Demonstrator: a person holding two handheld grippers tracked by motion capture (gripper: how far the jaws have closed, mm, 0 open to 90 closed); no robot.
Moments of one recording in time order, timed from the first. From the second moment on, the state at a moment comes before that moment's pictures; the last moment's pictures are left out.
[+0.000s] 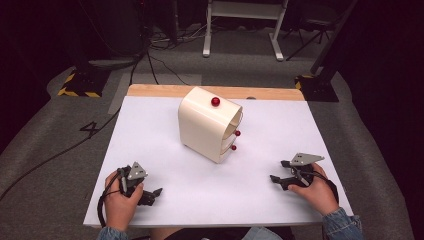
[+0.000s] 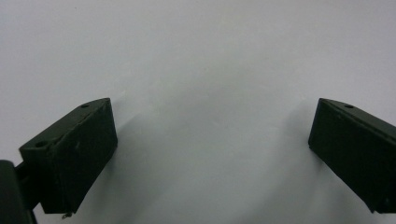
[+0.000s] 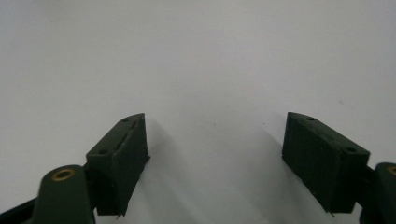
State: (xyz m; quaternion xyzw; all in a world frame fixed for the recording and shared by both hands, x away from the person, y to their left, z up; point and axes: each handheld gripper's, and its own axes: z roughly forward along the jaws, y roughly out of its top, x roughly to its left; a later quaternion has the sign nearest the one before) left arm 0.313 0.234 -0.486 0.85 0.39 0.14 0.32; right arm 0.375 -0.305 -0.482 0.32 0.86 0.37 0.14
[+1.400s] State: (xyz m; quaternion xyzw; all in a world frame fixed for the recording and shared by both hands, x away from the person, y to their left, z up) left arm 0.311 0.234 -0.486 0.85 0.39 0.15 0.32; right arm 0.404 -0.246 -0.415 0.23 0.82 0.50 0.14
